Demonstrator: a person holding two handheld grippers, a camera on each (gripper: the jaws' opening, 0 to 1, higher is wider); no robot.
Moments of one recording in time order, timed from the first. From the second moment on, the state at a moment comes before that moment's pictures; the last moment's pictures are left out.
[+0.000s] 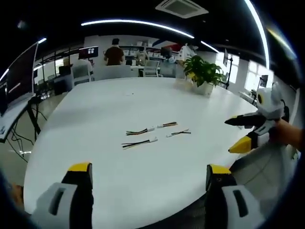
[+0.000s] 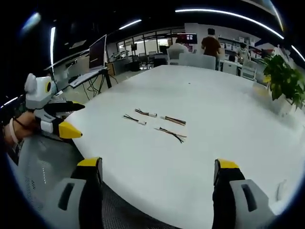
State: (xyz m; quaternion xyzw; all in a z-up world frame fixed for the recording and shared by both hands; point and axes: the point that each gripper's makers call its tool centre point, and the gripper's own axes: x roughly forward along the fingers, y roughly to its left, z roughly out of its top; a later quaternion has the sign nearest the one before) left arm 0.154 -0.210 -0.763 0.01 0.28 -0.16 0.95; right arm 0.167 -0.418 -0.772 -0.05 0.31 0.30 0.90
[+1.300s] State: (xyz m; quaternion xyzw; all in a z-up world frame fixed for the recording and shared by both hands) left arm 0.157 -0.212 -0.764 0.04 0.30 -0.15 0.94; right arm 0.180 -0.417 -0.758 -0.03 0.28 0.31 0.91
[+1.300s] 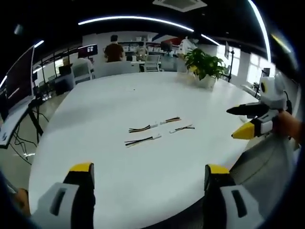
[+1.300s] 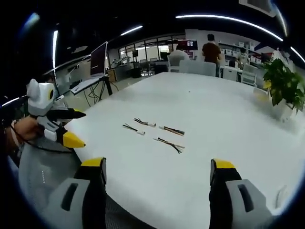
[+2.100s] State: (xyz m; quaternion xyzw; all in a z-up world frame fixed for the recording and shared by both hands) left arm 0.155 -0.220 -0.758 0.07 0.29 -0.17 0.94; right arm 0.176 -0.409 -0.760 -0.07 0.29 0.33 0.90
